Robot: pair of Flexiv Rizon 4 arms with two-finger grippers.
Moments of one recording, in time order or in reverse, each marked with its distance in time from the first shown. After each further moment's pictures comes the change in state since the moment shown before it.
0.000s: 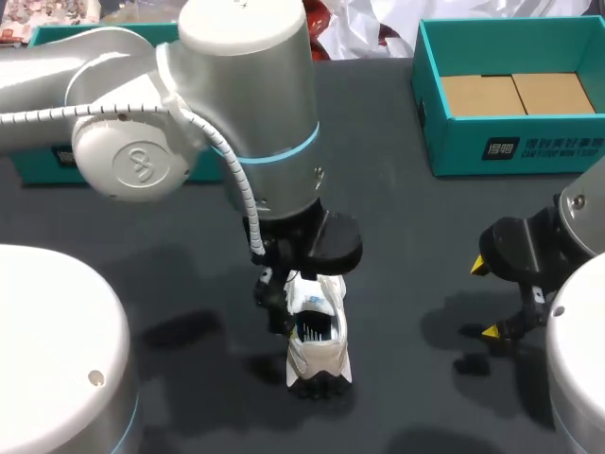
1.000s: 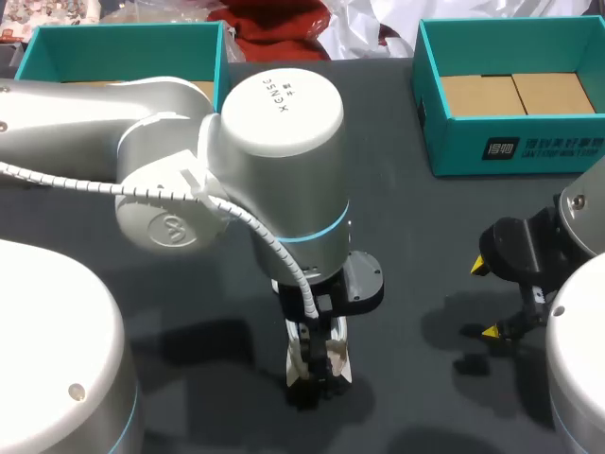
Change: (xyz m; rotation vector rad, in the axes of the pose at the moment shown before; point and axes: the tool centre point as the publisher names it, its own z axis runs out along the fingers) left arm 0.019 -0.023 0.061 -0.015 -0.059 -0.364; right arm 0.000 0.000 0.000 0.000 0.000 0.000
